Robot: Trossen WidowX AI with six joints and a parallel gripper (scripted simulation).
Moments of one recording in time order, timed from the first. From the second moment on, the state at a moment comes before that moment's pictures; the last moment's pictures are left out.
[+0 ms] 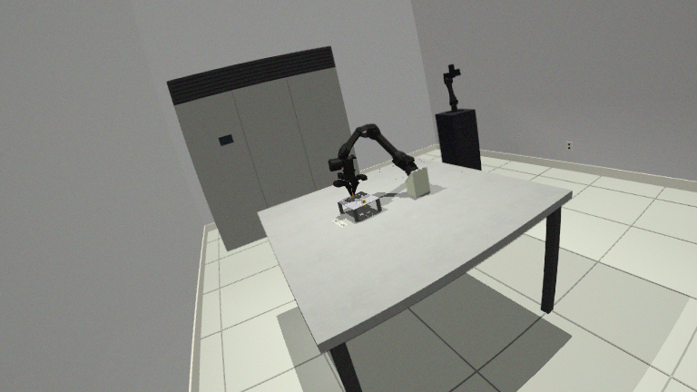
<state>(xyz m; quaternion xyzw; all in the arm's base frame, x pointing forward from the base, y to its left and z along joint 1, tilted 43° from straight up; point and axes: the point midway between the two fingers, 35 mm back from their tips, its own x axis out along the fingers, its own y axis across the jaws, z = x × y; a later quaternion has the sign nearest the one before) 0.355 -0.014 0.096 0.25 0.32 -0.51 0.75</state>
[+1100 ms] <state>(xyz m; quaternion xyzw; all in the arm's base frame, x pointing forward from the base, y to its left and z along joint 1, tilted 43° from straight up) 0.355 -0.015 0.095 0.26 0.31 -0.51 0.76</state>
